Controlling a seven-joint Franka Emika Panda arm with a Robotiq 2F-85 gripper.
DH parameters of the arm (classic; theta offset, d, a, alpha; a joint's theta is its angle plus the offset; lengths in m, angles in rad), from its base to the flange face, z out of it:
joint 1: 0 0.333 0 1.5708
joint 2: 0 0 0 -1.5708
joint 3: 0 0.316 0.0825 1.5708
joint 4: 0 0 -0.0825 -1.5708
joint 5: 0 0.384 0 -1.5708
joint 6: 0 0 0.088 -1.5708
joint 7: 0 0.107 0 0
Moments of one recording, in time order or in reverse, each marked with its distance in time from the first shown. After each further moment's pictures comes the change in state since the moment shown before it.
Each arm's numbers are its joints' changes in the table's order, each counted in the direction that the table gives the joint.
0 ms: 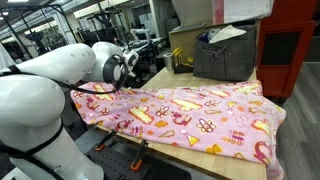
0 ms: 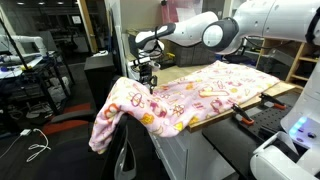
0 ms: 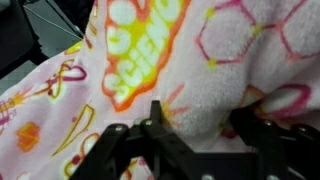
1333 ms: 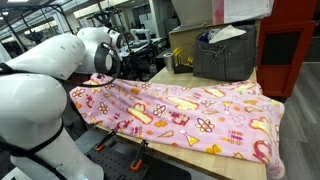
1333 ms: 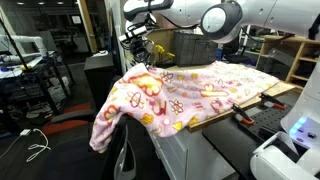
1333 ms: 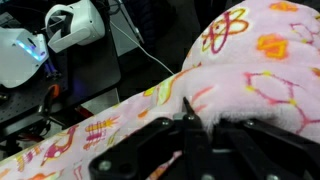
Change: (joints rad) arm 0.083 0.150 0.011 0.099 -0.027 0.390 -0.002
